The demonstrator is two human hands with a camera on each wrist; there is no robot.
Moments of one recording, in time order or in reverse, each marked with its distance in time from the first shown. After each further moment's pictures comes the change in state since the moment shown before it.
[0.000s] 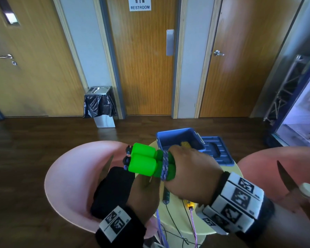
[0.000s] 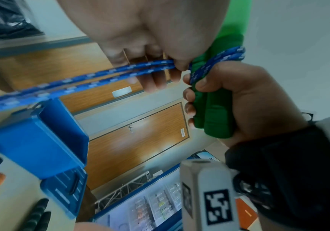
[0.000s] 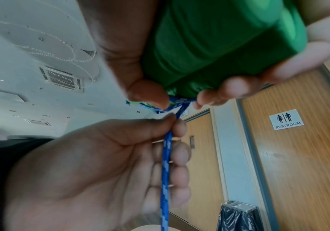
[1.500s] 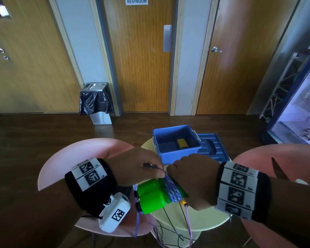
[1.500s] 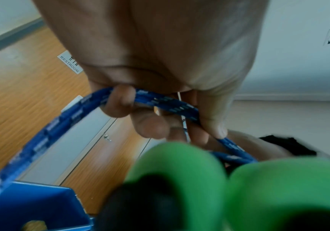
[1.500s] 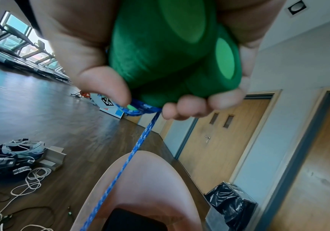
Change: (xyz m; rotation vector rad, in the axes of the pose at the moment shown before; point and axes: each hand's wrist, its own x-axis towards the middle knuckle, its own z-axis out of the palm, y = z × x) left_hand 0.069 0.049 -0.048 0.645 -0.798 0.372; right_hand 0.009 0.037 0.010 -0.520 -0.435 -0.352
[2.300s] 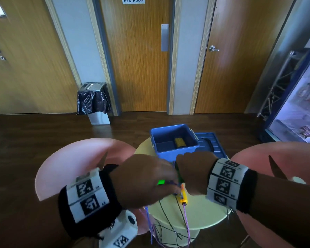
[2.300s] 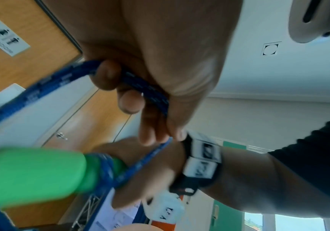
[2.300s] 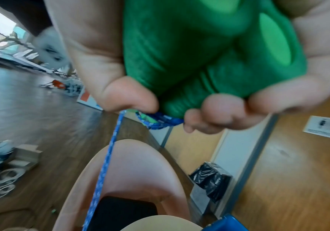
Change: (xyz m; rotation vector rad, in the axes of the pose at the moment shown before) left_hand -0.008 0.060 0.017 0.408 0.090 0.232; right_hand 0.010 0.015 0.014 0.113 -0.063 0.264
